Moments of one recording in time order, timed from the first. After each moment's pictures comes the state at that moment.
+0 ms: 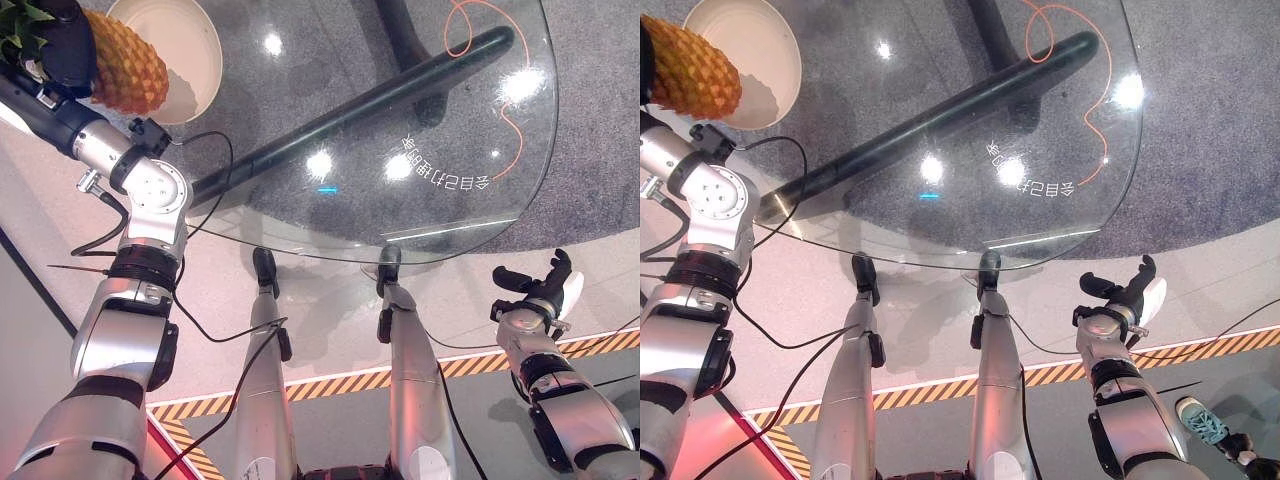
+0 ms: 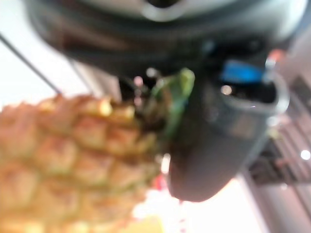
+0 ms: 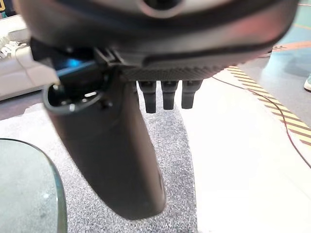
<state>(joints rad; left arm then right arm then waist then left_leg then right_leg) -1.07 0.58 -0.19 0.85 -0.29 -0.73 1.08 -0.62 -0.48 0.21 1.14 0.44 -0.17 -0.66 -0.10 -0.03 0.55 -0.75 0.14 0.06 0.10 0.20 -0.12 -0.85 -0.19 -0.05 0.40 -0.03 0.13</state>
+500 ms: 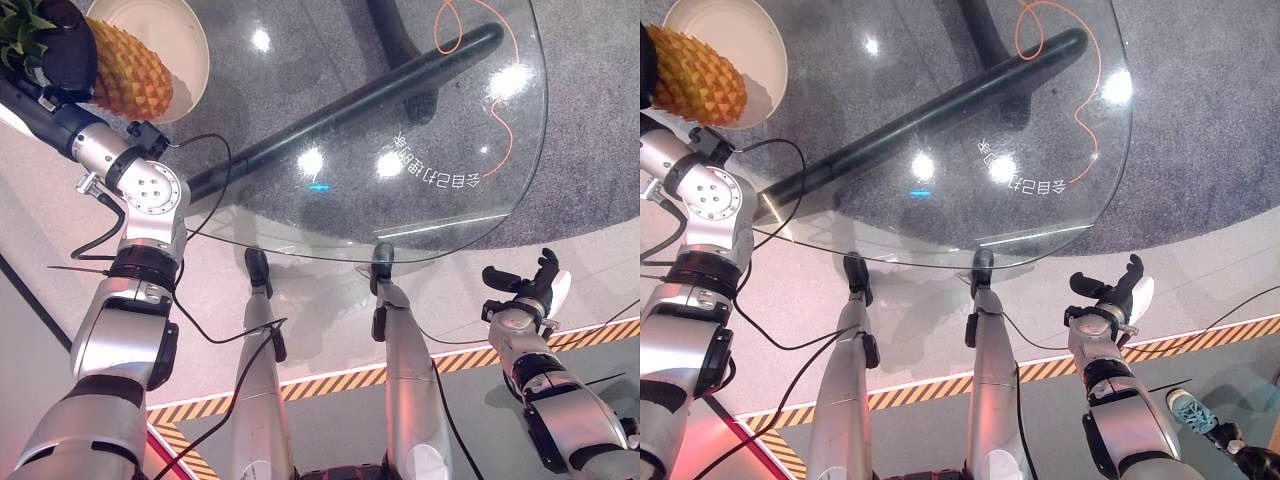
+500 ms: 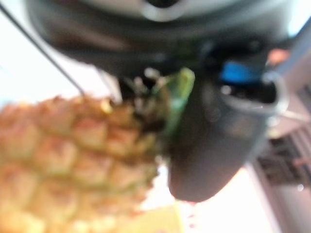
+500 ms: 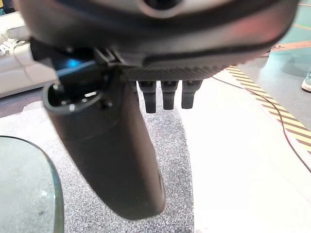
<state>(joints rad) -1.07 0.58 -0.19 0.88 -0.34 -0.73 1.03 -0.62 -0.47 0.23 1.13 0.44 -0.17 -0.66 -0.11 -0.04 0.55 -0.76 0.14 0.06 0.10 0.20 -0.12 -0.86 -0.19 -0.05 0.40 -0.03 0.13</state>
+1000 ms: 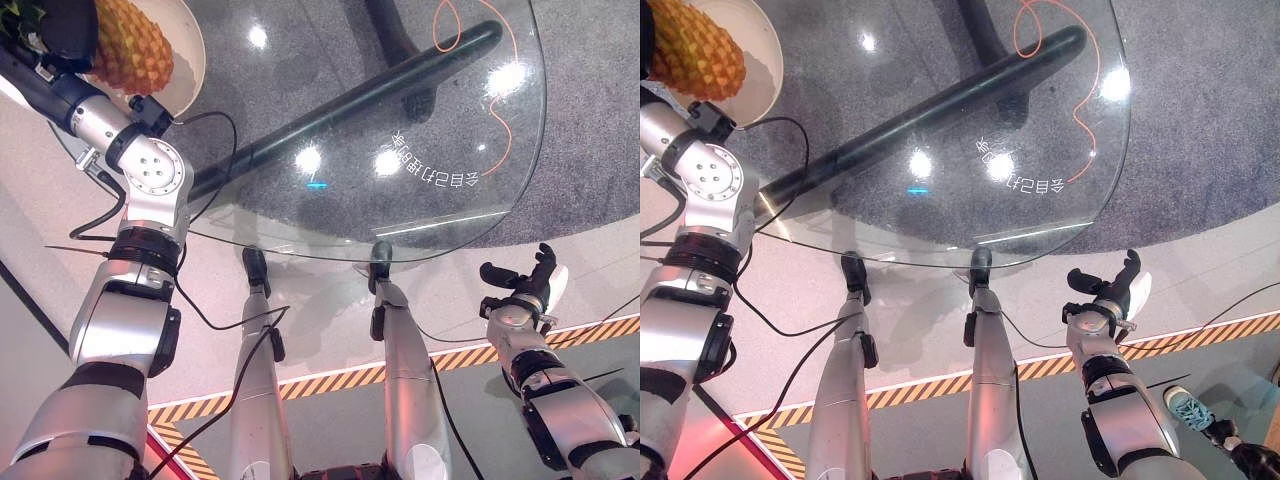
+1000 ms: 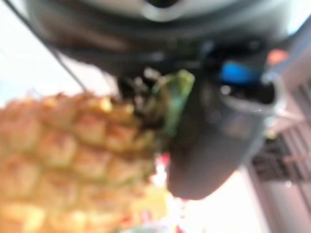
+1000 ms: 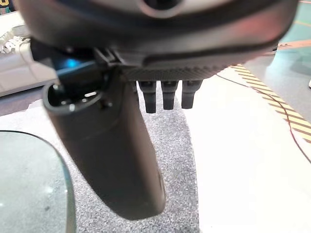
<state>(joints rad) -1.18 0.58 -0.25 0.93 -0.34 -0.74 1.01 -0.65 -0.46 0.25 1.13 0.44 -0.17 -0.66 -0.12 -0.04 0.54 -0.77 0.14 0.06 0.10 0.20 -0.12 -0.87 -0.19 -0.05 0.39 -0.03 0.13</state>
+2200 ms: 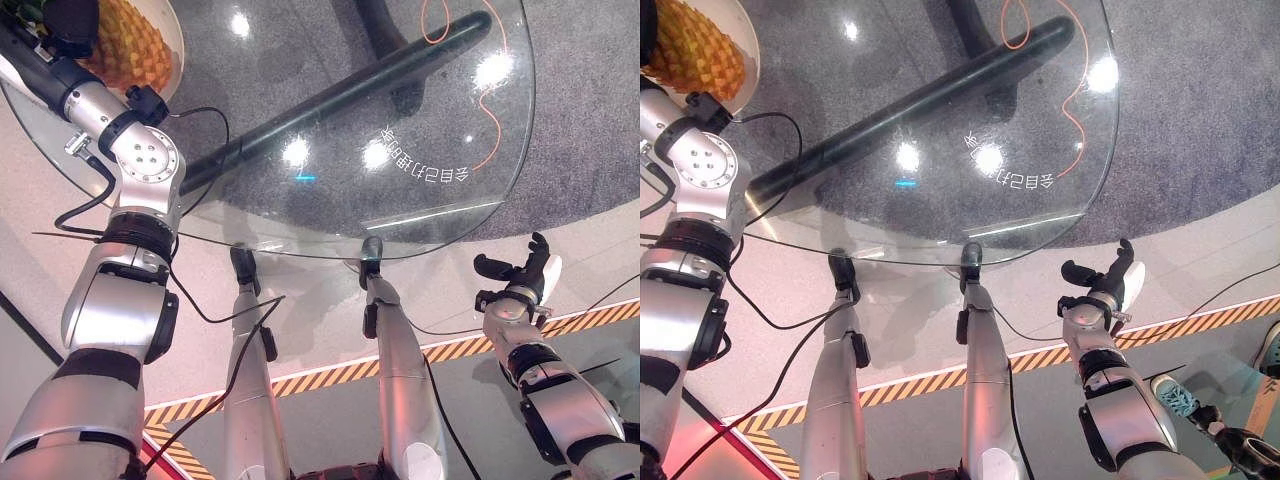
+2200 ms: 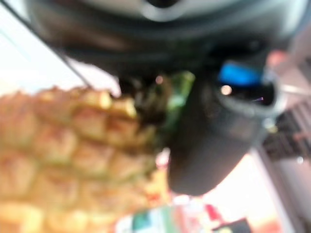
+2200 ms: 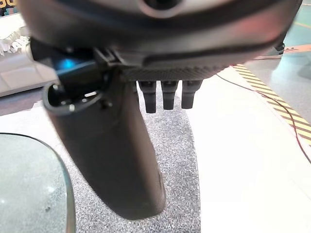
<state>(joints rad) -1.27 0.60 -0.30 1.11 -0.34 -0.74 0.98 -0.67 -0.46 0.28 1.13 0.44 -0.20 -0.65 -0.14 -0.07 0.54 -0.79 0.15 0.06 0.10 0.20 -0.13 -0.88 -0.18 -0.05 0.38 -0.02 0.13</state>
